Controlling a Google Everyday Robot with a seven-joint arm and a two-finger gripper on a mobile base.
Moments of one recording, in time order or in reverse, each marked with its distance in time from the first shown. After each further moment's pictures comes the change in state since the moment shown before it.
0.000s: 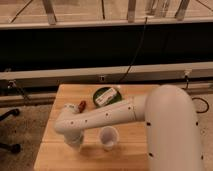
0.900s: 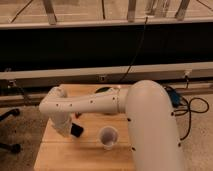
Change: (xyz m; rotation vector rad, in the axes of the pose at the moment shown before) arm 0.036 -0.083 -0.038 0.016 0.004 -0.412
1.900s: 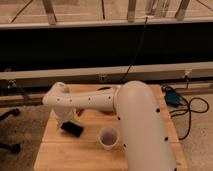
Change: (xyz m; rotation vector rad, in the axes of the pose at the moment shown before) arm 0.061 0.009 0.026 -0.021 0.038 -0.253
